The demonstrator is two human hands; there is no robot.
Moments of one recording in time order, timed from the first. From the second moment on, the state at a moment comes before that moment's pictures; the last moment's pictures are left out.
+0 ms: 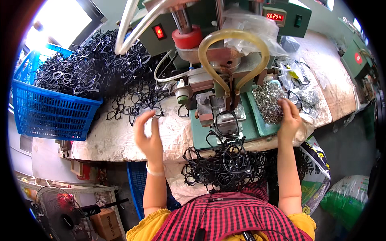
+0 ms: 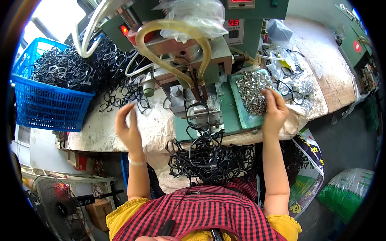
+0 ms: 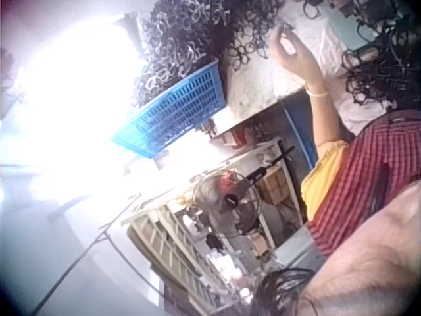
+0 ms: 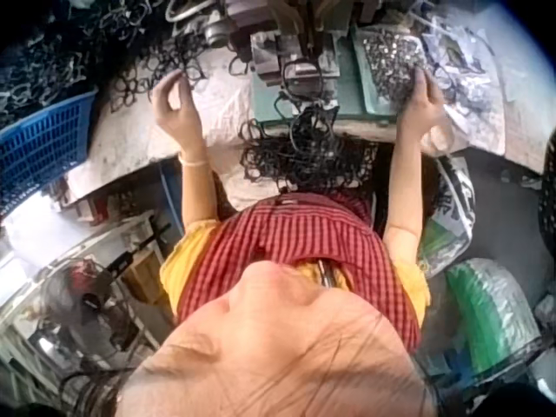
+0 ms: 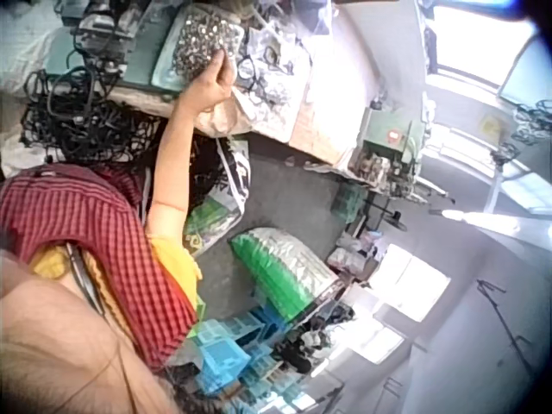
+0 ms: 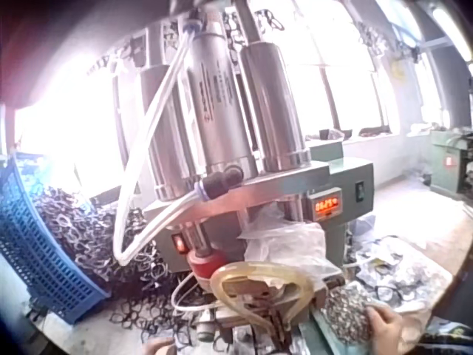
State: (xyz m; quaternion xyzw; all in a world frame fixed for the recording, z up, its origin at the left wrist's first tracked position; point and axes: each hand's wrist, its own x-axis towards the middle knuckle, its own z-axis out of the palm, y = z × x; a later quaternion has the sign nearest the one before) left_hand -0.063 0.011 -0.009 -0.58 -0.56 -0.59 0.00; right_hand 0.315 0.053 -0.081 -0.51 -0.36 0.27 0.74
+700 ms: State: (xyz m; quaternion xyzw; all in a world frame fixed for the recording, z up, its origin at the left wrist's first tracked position) left_hand -0.156 0.046 -0.110 -0.62 -0.65 -0.42 -0.12; right_hand 0.297 -0.004 -0.030 -0.54 -0.58 0.17 0.58
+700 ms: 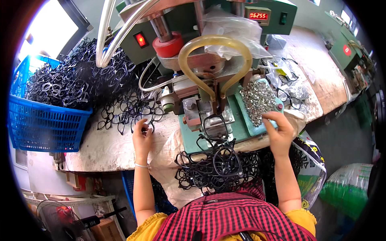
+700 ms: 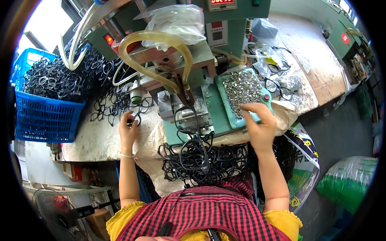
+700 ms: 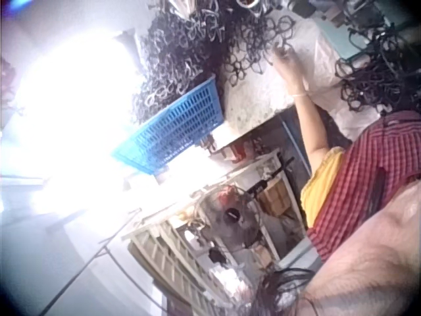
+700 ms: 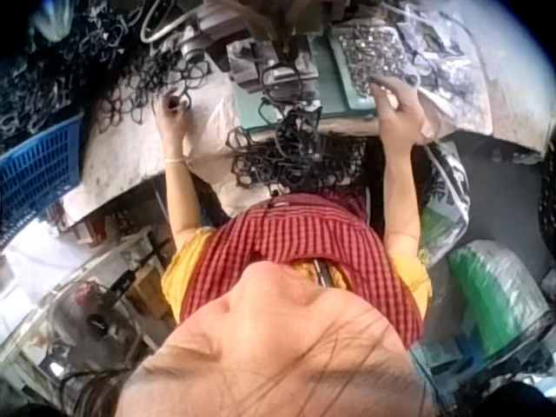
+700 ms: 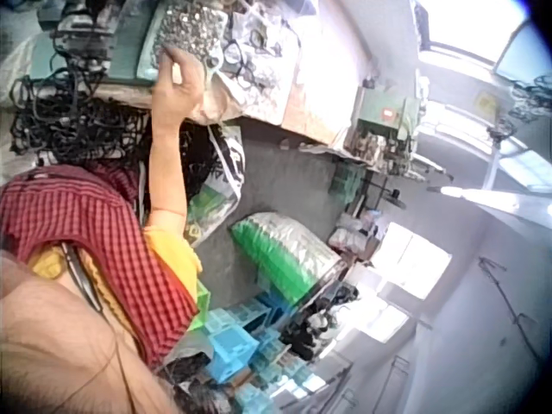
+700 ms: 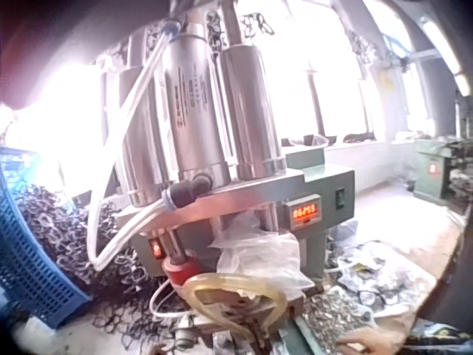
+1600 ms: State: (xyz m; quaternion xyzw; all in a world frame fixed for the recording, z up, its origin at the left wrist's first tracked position) left_hand 0.011 -0.011 0.036 -0.81 -0.22 -0.53 -0.09; right_hand 0.227 0.018 0.029 -0.40 -0.64 0.34 0.56
